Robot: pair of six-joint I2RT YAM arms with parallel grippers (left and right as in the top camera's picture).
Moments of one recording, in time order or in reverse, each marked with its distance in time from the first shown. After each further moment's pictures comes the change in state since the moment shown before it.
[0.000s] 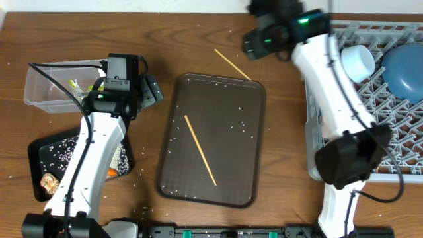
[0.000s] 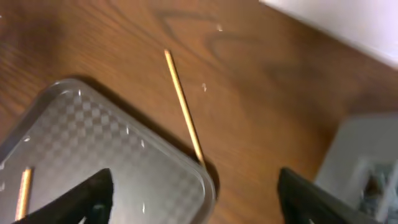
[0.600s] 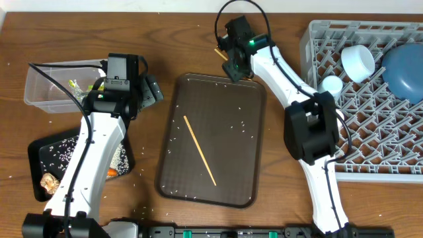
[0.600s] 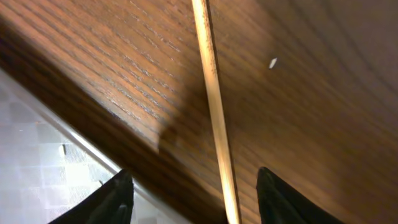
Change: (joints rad) left arm 0.000 0.000 0.000 0.000 0.000 0.000; right arm 0.058 0.337 -0.027 0.138 0.060 -0.096
